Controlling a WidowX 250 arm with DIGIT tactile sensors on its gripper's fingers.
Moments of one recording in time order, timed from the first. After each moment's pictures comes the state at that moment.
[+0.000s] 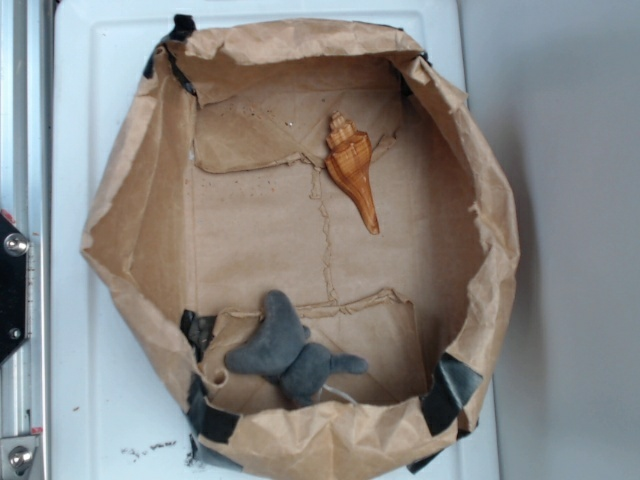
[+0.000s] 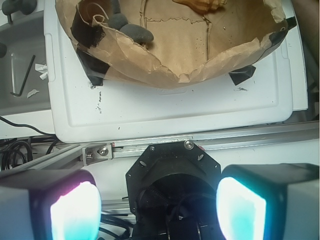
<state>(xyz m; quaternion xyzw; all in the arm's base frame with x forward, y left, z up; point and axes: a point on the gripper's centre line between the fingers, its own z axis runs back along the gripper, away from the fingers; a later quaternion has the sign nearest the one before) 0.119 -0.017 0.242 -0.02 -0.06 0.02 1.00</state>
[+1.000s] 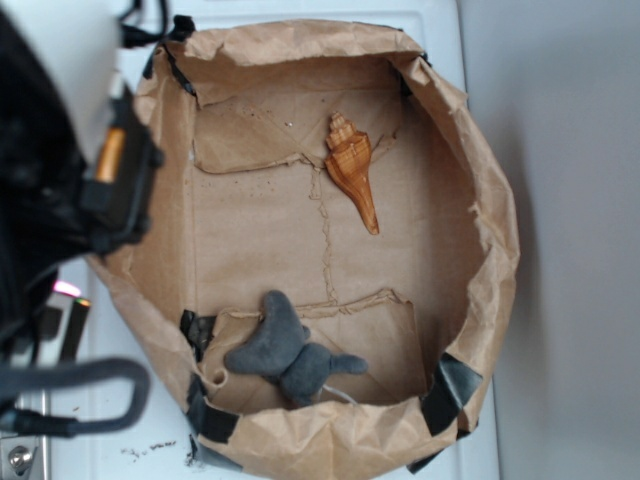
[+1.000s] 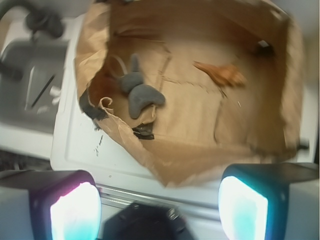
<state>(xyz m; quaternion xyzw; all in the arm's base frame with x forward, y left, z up) 0.202 0.019 0.239 -0.02 -0.12 -0.15 0.98</state>
